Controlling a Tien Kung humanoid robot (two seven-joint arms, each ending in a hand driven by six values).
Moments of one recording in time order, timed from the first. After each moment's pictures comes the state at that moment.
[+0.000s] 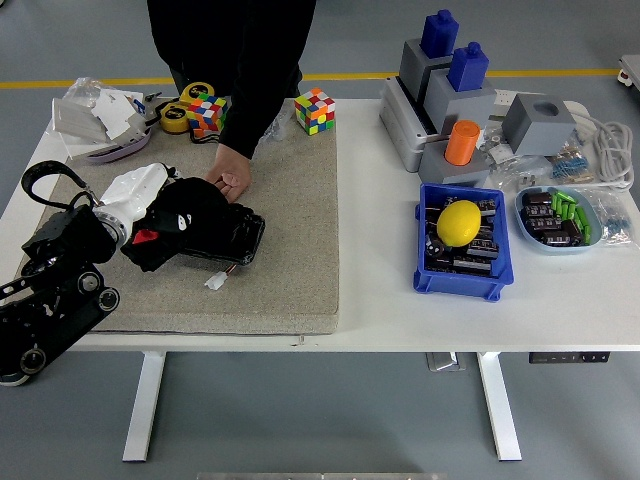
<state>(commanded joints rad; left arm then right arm) -0.57 0.42 -0.73 -1.22 1.74 0.14 0.42 0.11 -0.47 0.68 0.31 -0.05 -0.02 -0.10</state>
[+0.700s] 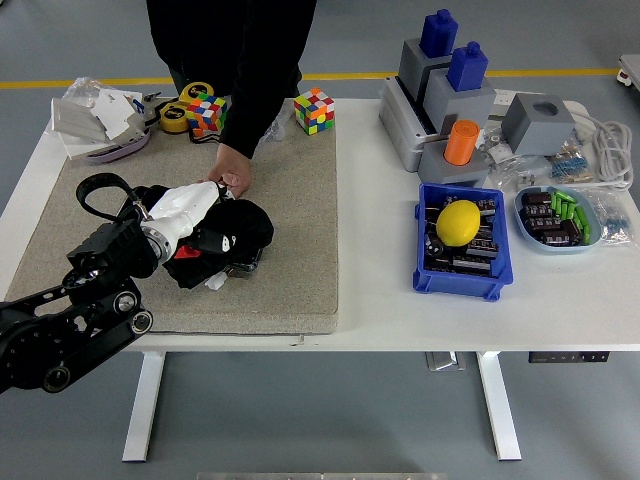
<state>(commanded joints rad) -0.61 0.39 -0.62 -1.30 1.74 0.14 0.46 0.11 -0.47 0.67 0.31 -0.04 -0.02 -0.10</state>
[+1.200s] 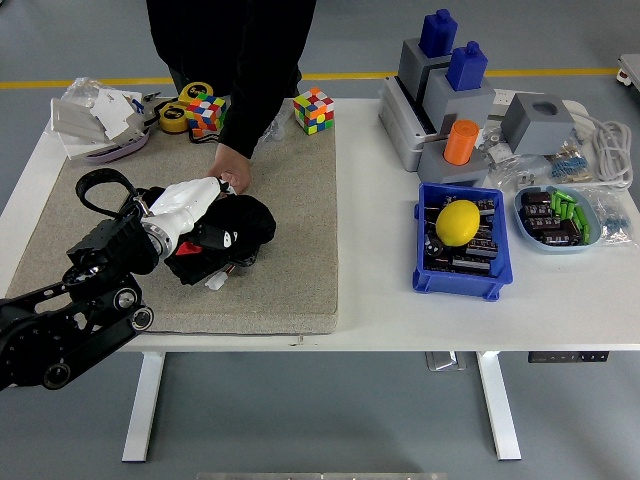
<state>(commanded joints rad) -0.61 0.40 -0.63 -1.28 1.74 0.14 0.46 0.11 -0.47 0.67 0.31 -0.04 -0.02 -0.10</state>
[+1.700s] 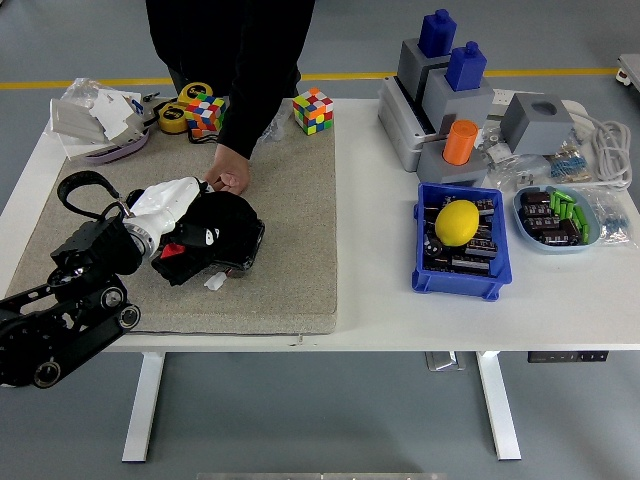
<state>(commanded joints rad) -0.59 0.42 -0.65 -1.26 1.74 0.15 0.45 0.10 -0.47 0.67 0.31 -0.04 -0.02 -0.11</state>
